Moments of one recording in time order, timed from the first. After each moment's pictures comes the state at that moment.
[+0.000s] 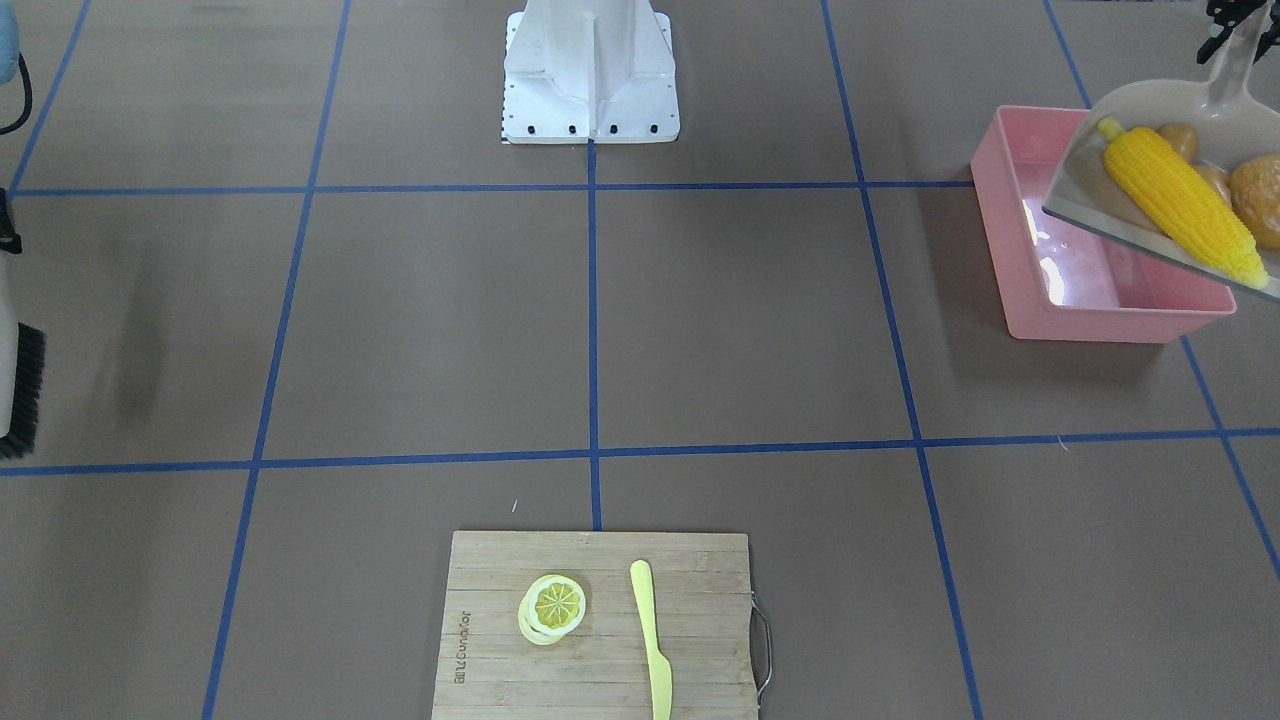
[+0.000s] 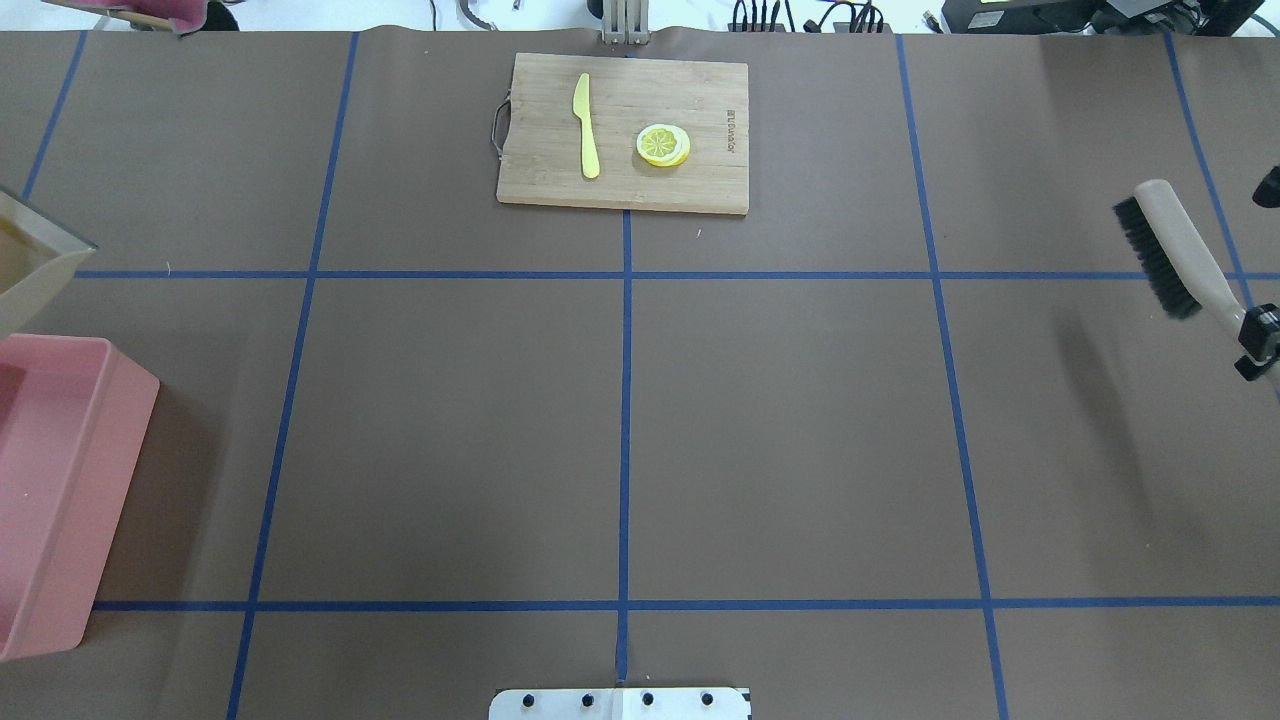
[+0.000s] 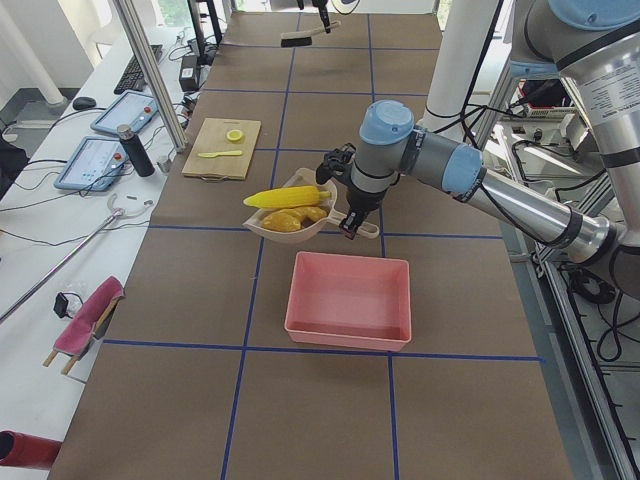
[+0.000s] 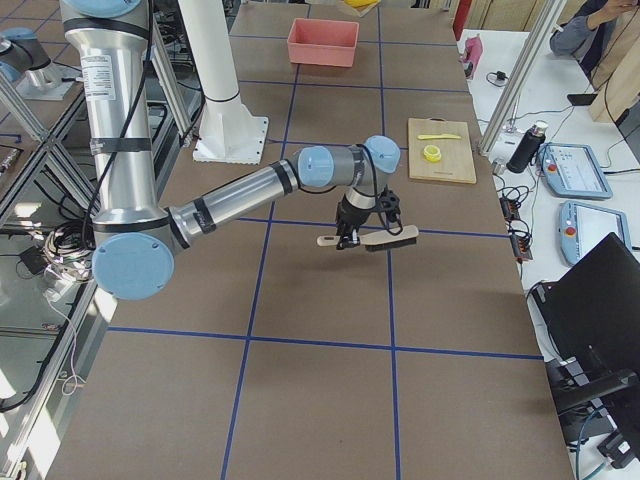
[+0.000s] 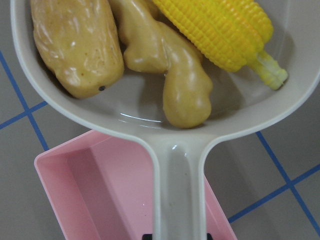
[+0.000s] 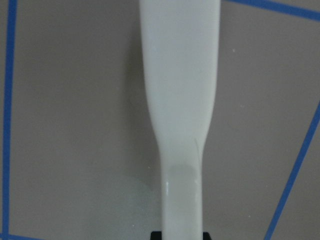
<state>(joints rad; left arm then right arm) -1.45 -1.13 -2.42 -1.47 -2.39 0.24 1.20 -1.60 1.97 -1.99 2.33 0.08</state>
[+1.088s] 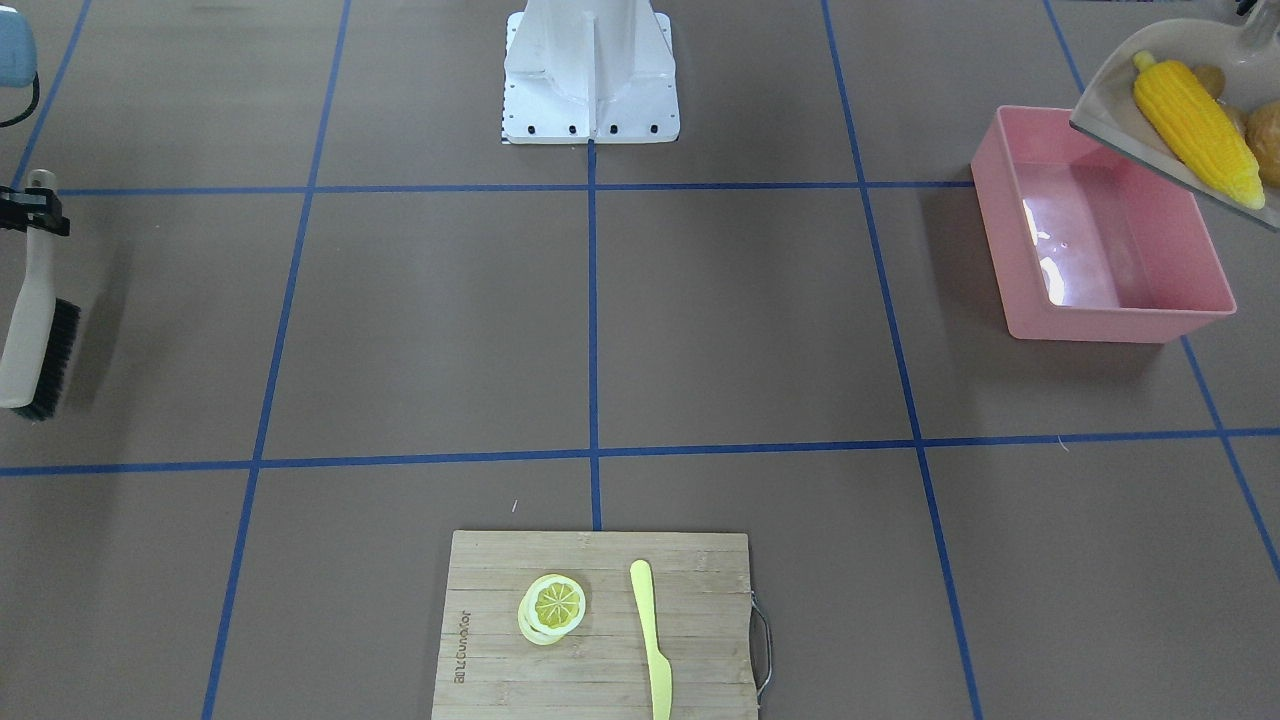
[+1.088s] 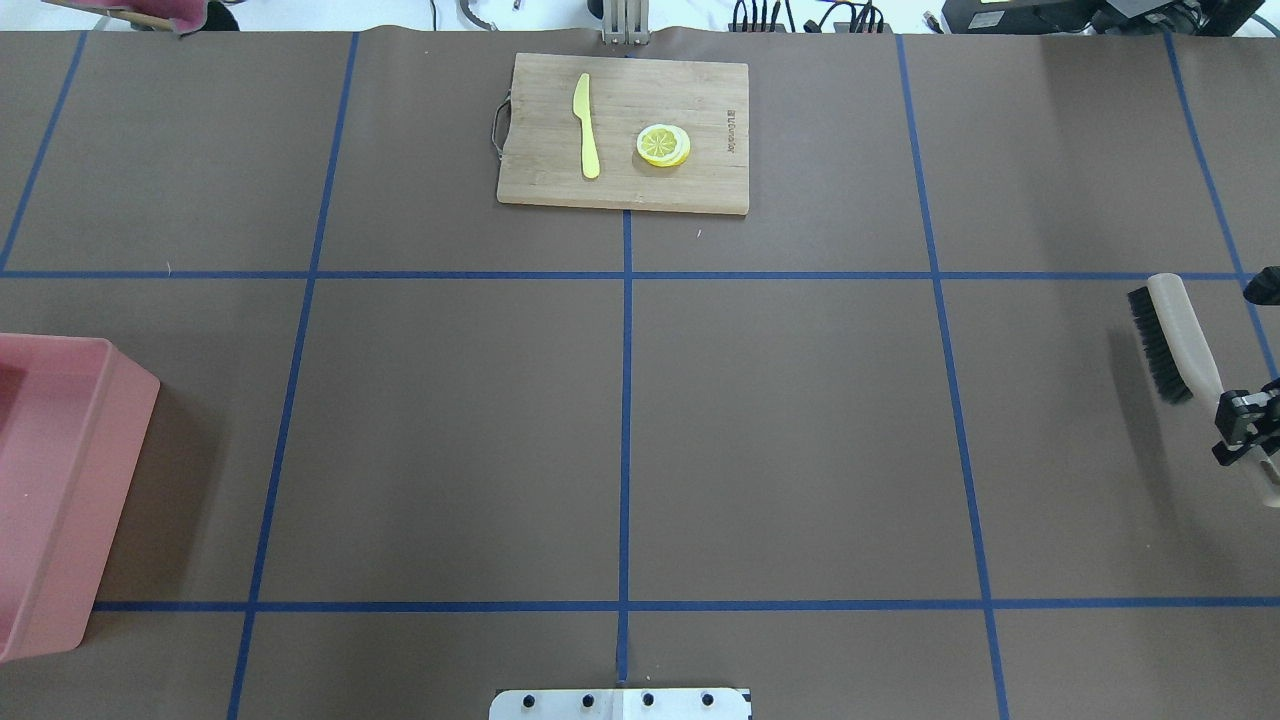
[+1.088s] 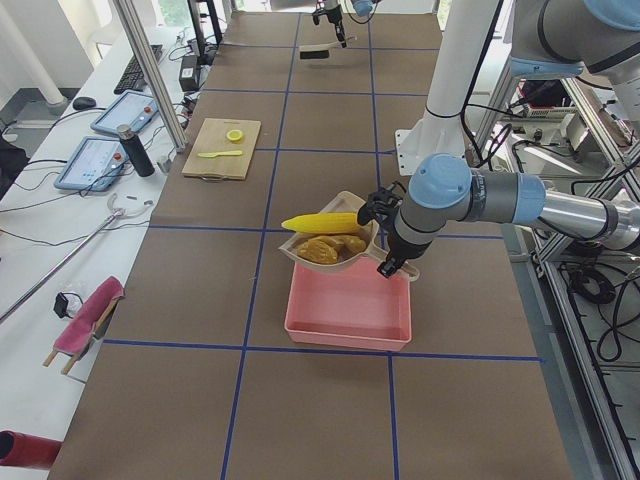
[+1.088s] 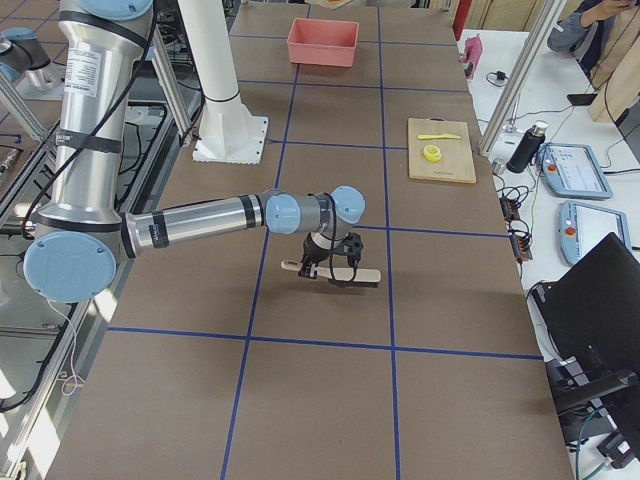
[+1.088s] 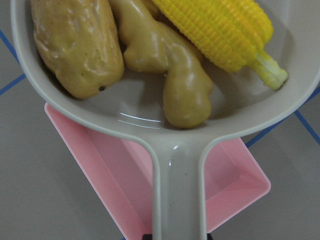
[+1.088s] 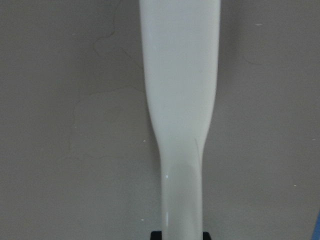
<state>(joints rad) -1.69 -0.92 -2.35 -1.44 -2.50 0.75 1.06 -1.74 1.91 -1.67 2.41 0.41</state>
